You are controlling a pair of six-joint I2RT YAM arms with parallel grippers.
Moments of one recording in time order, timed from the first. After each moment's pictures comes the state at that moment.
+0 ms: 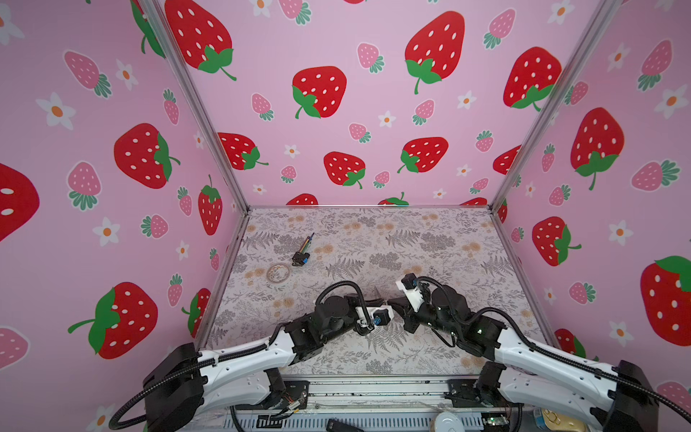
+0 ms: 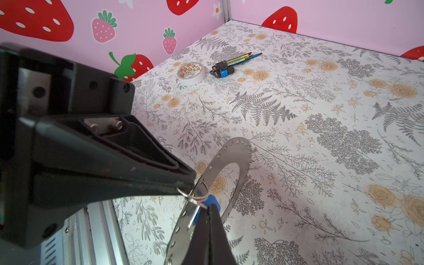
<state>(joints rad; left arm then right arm) -1.01 1.08 0.49 0.33 -0.04 0.74 1.01 0.94 0.54 -0.02 -0.09 0.18</state>
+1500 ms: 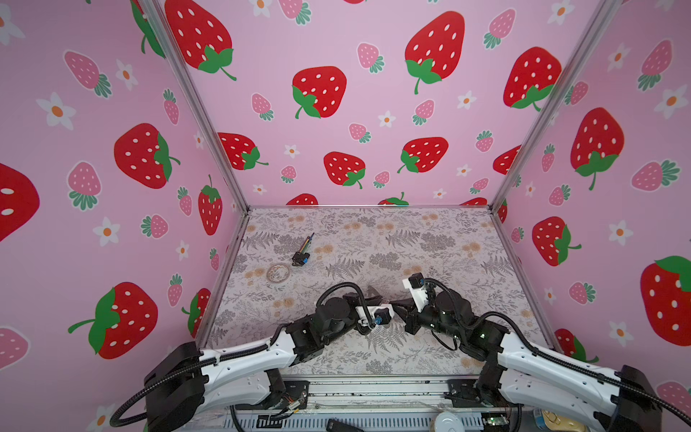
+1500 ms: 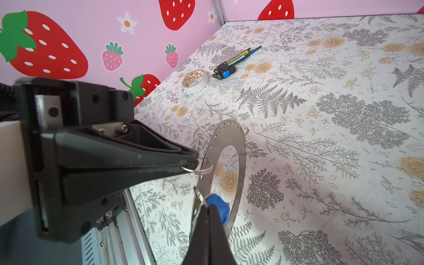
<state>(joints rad) -1.03 1.09 0.49 0.35 -0.13 0.76 1.01 0.89 0.48 0.04 -0.10 0.38</state>
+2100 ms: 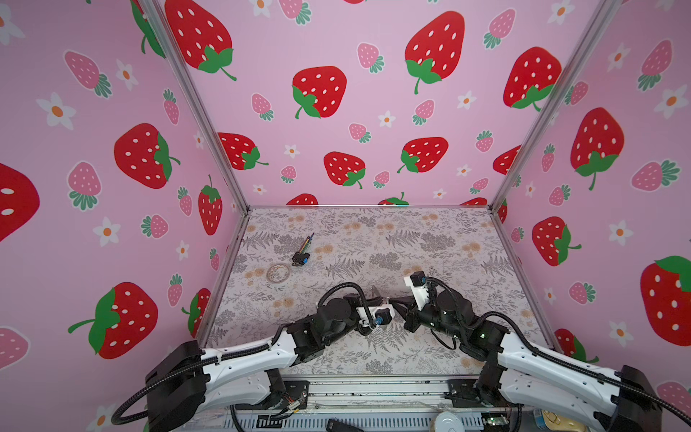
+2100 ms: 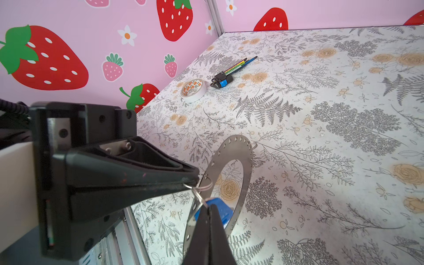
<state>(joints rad) -1.03 1.10 0.49 0.35 -0.14 0.73 1.01 0.89 0.48 0.07 -0.07 0.38</state>
